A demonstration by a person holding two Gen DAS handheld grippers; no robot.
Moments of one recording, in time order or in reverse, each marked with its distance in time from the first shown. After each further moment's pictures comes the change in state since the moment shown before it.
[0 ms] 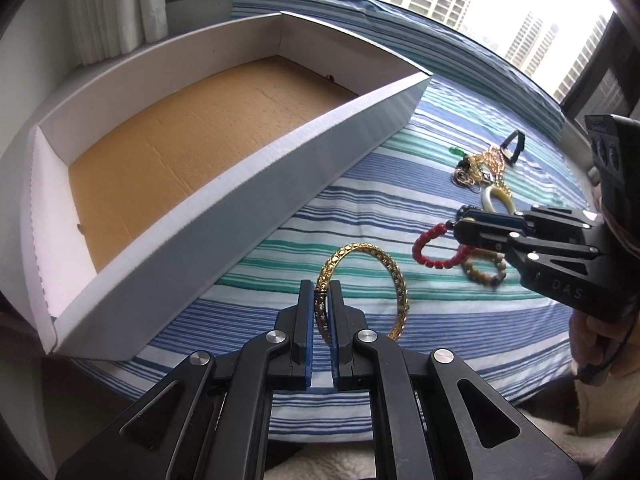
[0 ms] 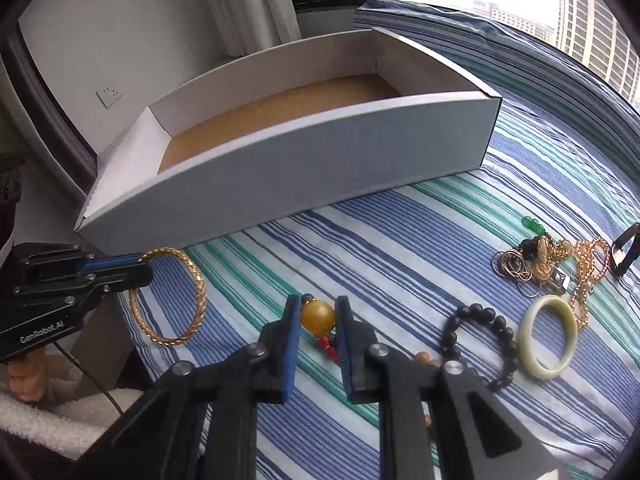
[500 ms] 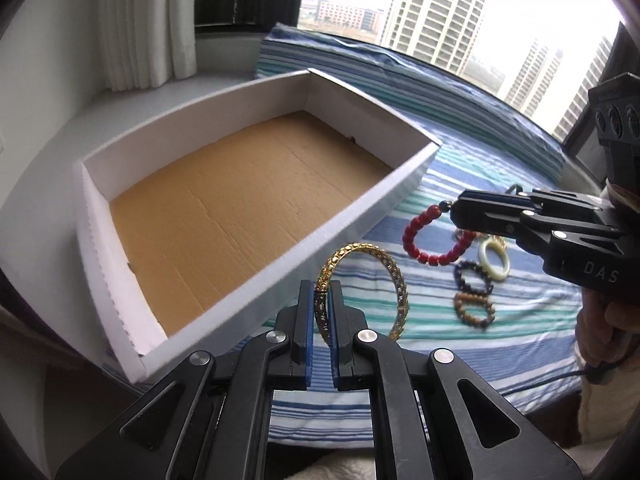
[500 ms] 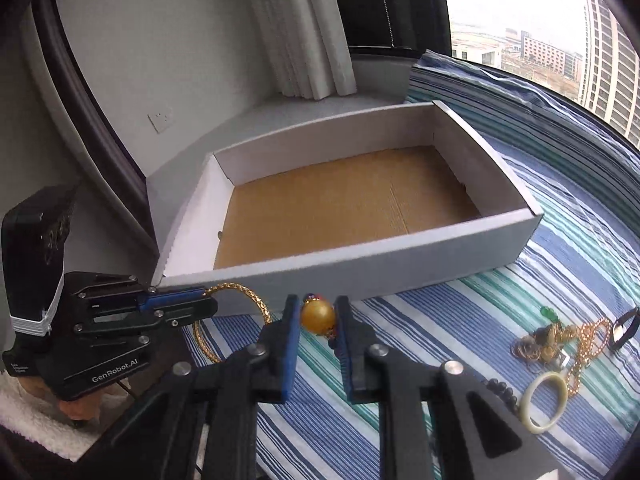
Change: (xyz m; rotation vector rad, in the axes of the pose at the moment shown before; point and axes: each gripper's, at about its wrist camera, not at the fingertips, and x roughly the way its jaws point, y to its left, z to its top) left arm -0.068 0.041 0.037 -0.062 -0.143 0.023; right arm -0.051 0.051 0.072 -0.099 -0.113 0.116
